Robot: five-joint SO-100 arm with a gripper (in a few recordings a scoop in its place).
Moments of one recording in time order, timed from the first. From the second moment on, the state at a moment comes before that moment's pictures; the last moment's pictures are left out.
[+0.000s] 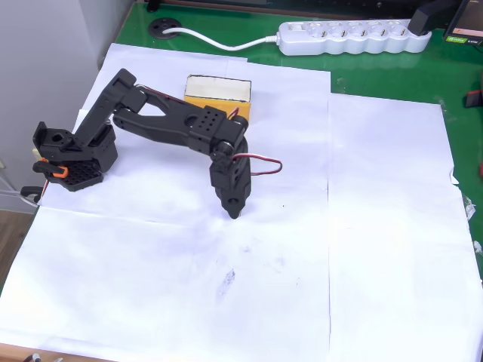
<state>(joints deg) 20.4 117.2 123.6 85.3 -110.3</state>
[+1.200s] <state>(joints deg) 18.0 120.4 121.5 80.3 -110.4</state>
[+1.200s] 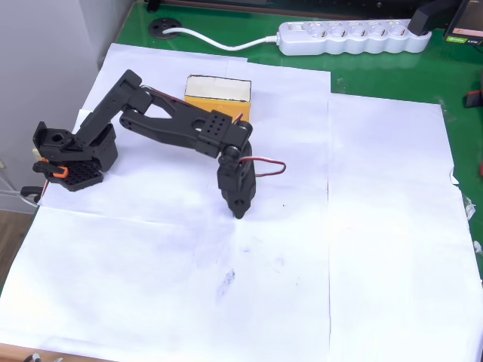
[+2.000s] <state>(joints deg) 15.1 118.0 121.5 82.4 -110.3</state>
